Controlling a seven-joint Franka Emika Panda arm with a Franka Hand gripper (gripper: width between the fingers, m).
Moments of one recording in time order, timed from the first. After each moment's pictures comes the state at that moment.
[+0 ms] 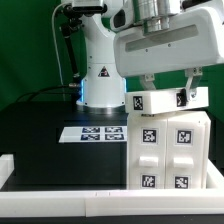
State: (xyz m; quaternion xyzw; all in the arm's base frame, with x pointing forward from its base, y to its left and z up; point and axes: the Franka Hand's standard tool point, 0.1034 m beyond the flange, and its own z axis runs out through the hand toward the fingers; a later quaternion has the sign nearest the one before) arm 0.603 0.075 0.152 -0.85 0.52 -0.05 0.11
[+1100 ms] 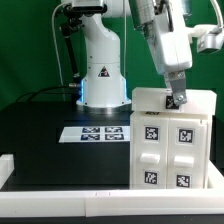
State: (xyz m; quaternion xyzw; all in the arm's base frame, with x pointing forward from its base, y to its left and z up) arm 0.603 0.085 0.159 -0.66 0.74 0.00 0.15
